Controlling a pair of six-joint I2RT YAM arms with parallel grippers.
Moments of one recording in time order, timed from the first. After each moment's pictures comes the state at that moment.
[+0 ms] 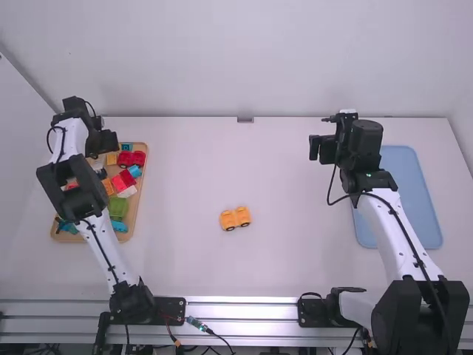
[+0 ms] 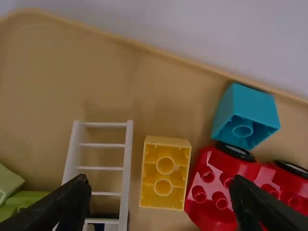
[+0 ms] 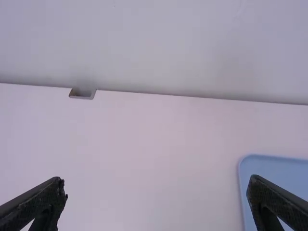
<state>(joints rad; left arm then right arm) 0.48 2.41 2.13 -0.95 0.02 0.11 0.03 1.34 1.00 -0.20 -0.13 -0.05</state>
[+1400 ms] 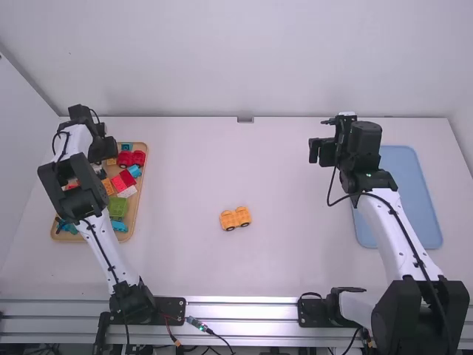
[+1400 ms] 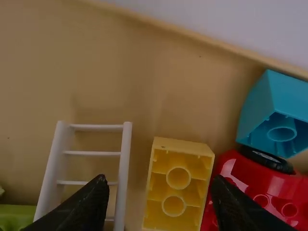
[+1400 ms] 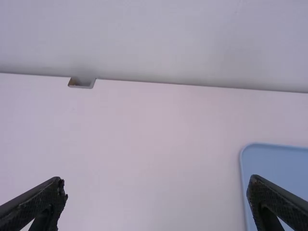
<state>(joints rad) 0.48 2.41 2.02 -0.83 -0.01 0.12 0.03 1.34 1.00 -0.24 -0.13 -0.05</state>
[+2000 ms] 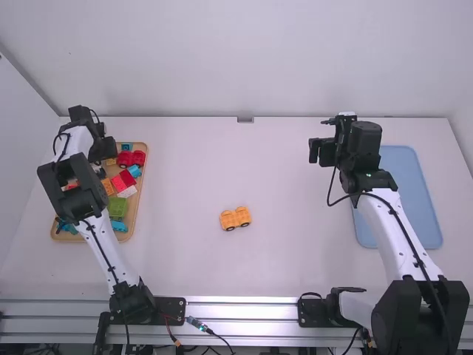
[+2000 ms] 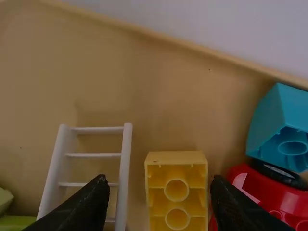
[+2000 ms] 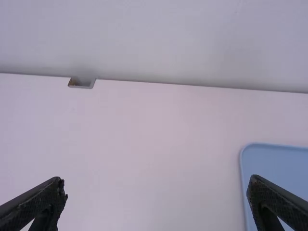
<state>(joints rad) 0.48 2.40 1.98 -0.77 -0.03 0.13 0.03 1.34 1.00 -0.24 -0.13 -0.05</state>
